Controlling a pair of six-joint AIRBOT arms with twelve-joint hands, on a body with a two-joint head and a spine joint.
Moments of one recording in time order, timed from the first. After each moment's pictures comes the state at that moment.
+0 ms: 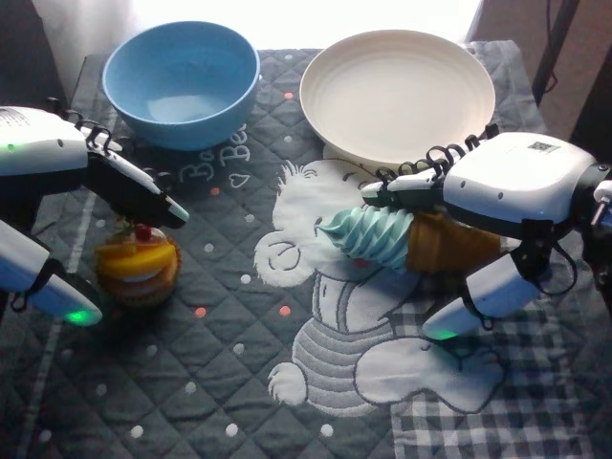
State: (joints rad) left arm 0.58 -0.88 1.16 1.20 -0.49 -0.09; right arm -0.85 -0.99 1.15 -0.26 0.54 -0.61
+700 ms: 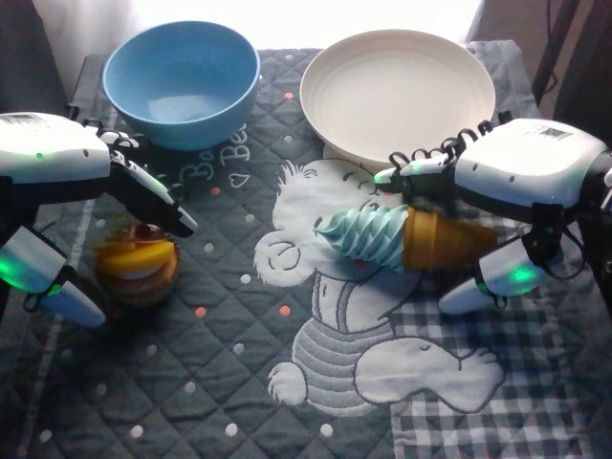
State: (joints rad) left arm 0.57 -0.93 1.19 1.29 -0.45 -0.13; right arm -0.85 -0.99 1.18 -0.22 0.56 -0.61
